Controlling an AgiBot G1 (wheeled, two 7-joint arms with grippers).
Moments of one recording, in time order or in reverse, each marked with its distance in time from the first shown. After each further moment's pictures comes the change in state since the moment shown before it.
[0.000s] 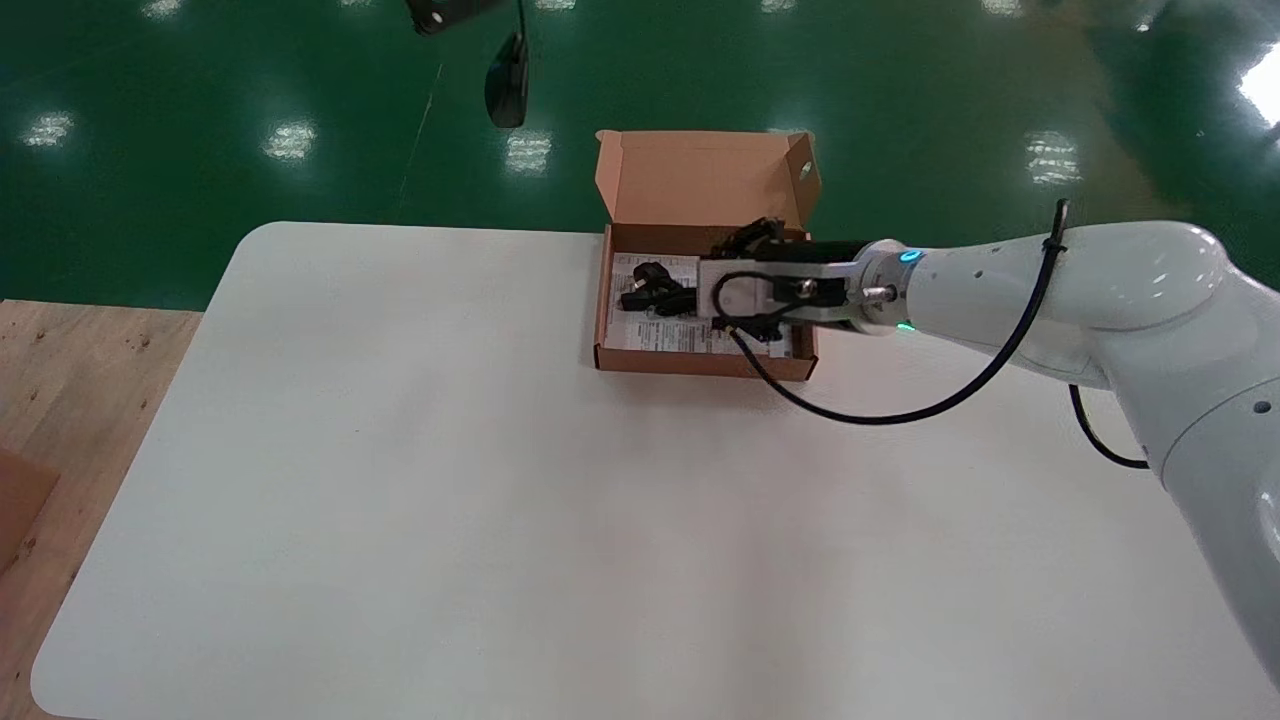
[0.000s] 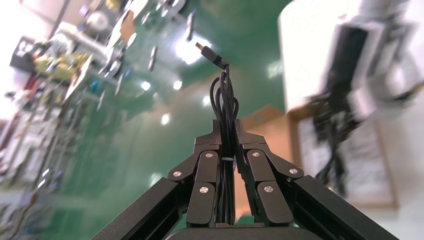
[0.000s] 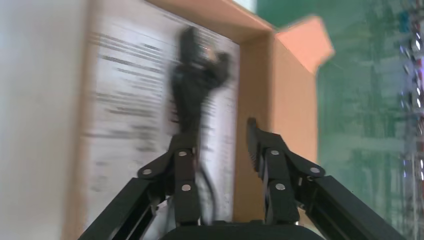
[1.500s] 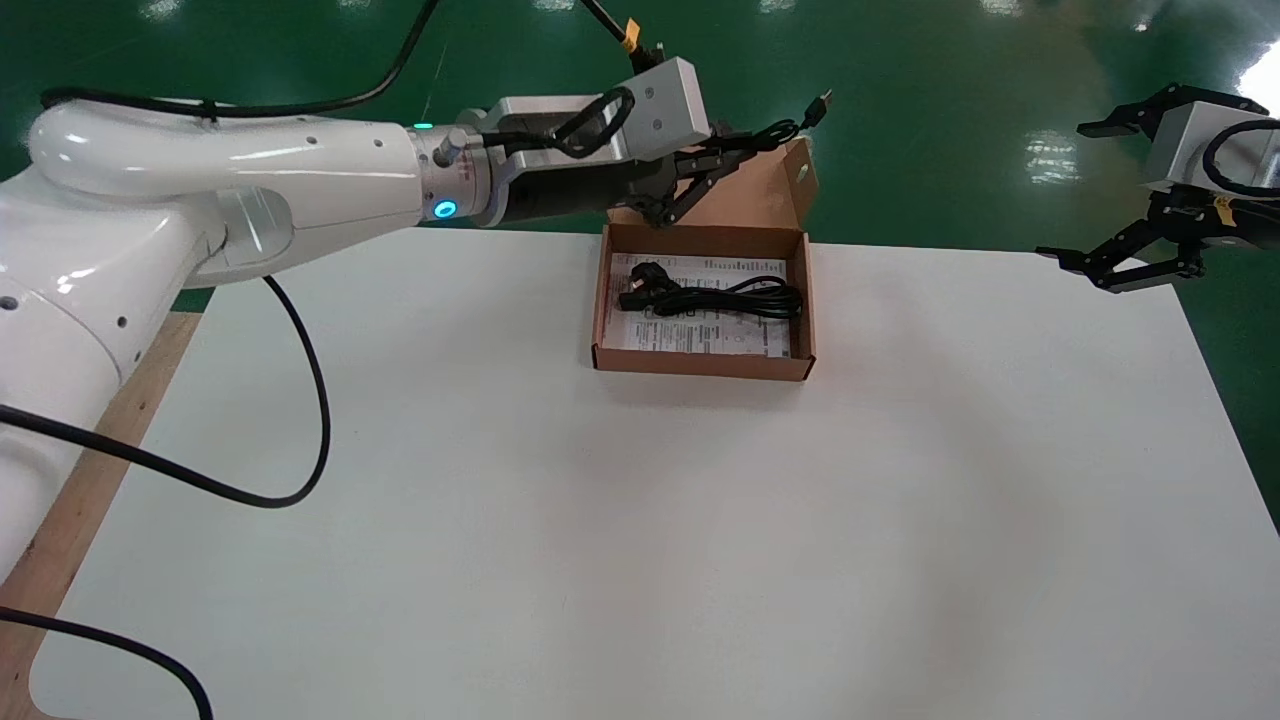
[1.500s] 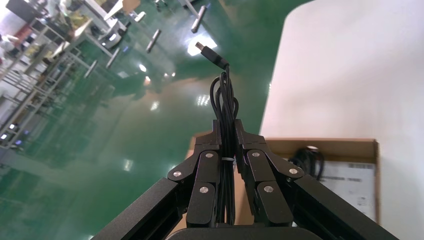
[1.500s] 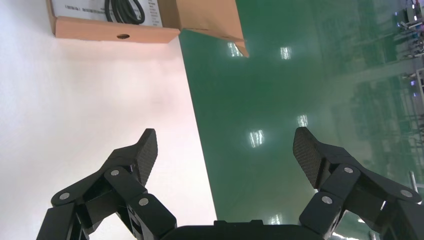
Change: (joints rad) left arm 0.373 0.232 0.098 0.068 -0.248 -0.434 0.108; right arm 0.273 0.453 0.017 -0.140 0.037 -0.481 -0.011
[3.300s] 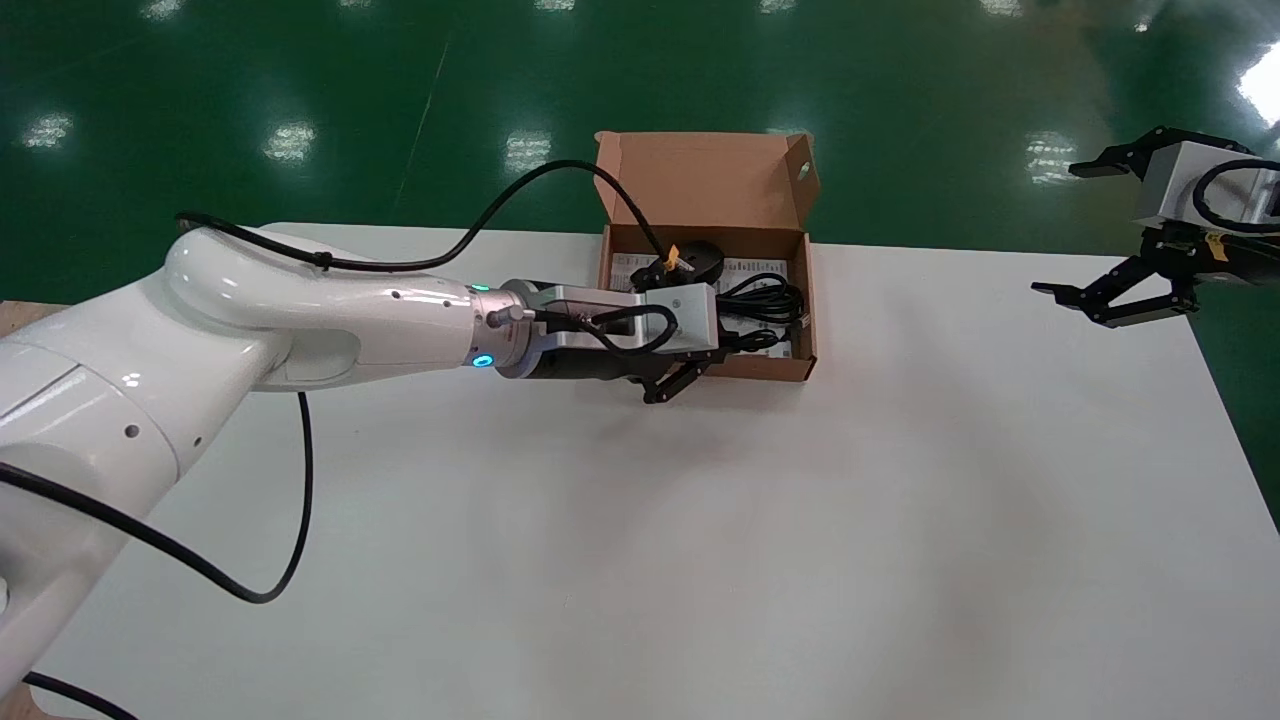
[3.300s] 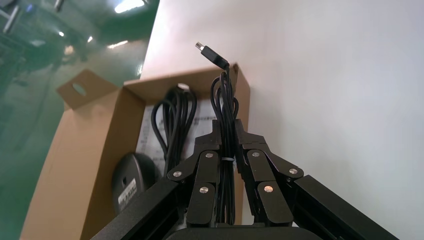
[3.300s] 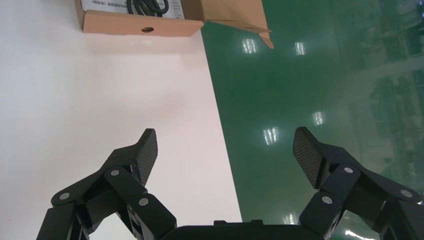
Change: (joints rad) left arm 0.096 -0.001 0.377 -0.088 -0.093 -0.085 -0.084; right arm -0.018 0.015 -0.012 -0.017 -0.016 -0.026 0.012
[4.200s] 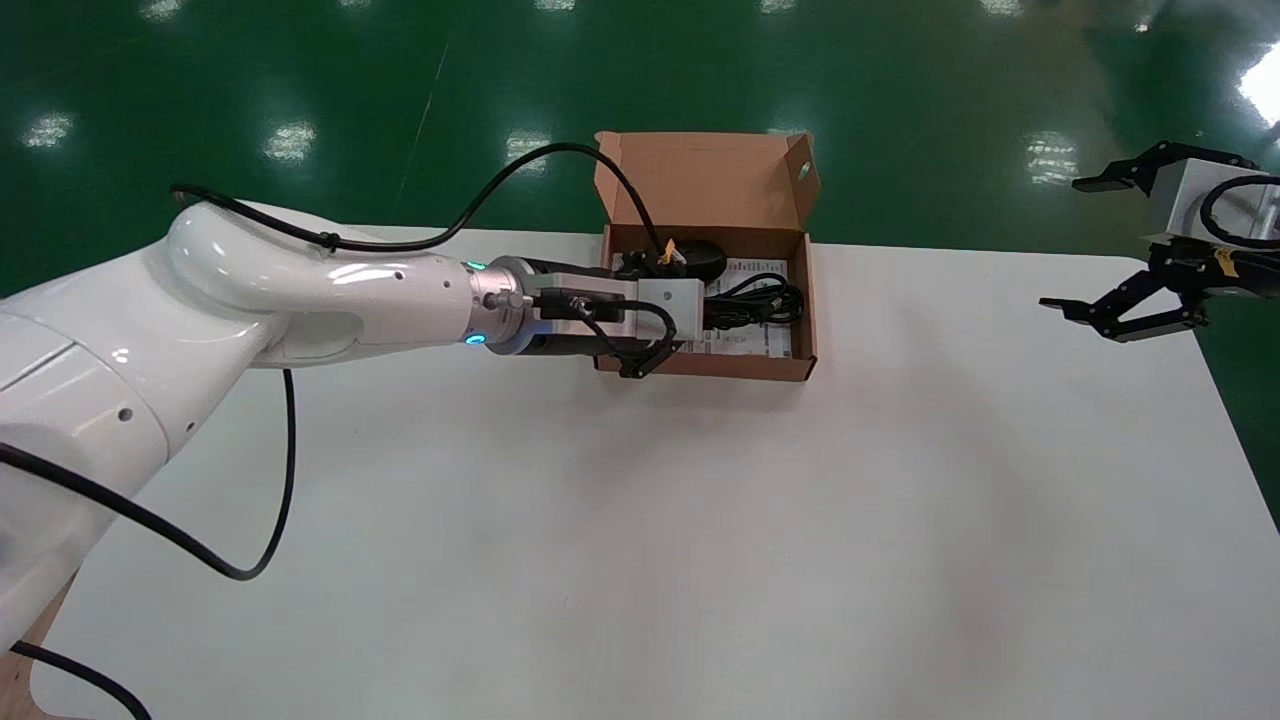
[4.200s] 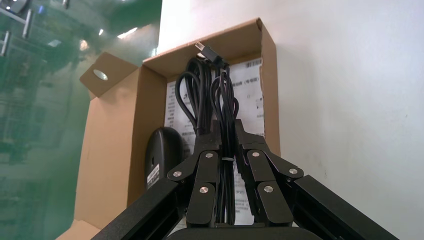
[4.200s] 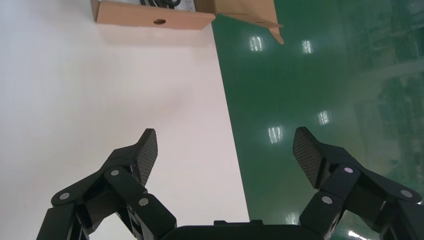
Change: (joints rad) left arm -0.039 0.000 0.098 -0.026 0.017 -0.099 0.047; right arm 0.005 0.011 -0.014 0.000 -0.020 -0.014 -0.005
